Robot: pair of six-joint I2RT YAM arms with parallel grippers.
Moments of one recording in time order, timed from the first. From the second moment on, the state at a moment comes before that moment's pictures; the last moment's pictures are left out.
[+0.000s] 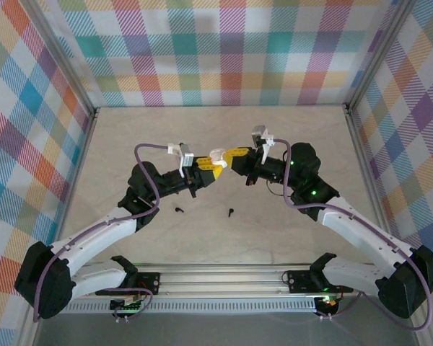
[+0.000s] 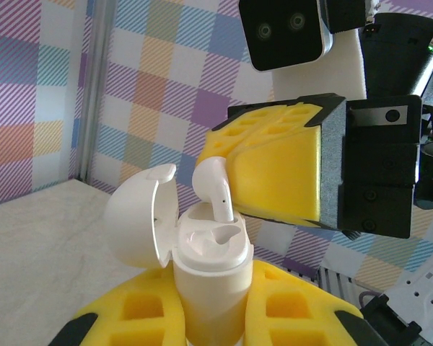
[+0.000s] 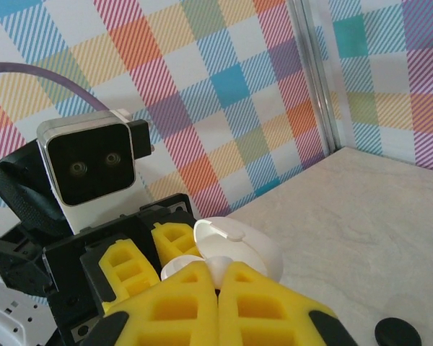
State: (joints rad) left arm -0.63 1.10 0.67 0.60 0.59 -0.34; right arm 0.65 1.09 0.88 0.22 -0.55 0.36
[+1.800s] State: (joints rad) left arm -0.63 1.09 0.49 0.26 0.45 0.04; right arm 0.50 2.14 1.80 -0.82 -0.17 0.46
